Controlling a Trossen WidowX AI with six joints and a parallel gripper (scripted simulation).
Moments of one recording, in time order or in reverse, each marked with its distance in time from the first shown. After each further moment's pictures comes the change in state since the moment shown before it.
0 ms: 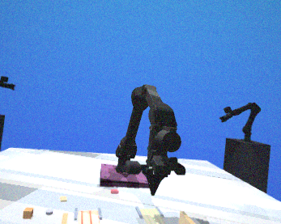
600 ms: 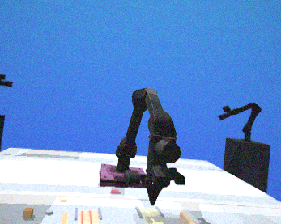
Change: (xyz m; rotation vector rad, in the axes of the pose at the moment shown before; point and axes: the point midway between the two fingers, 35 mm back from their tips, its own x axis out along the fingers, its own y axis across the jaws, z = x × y) arm 0.030 0.000 0.002 0.000 0.000 0.000
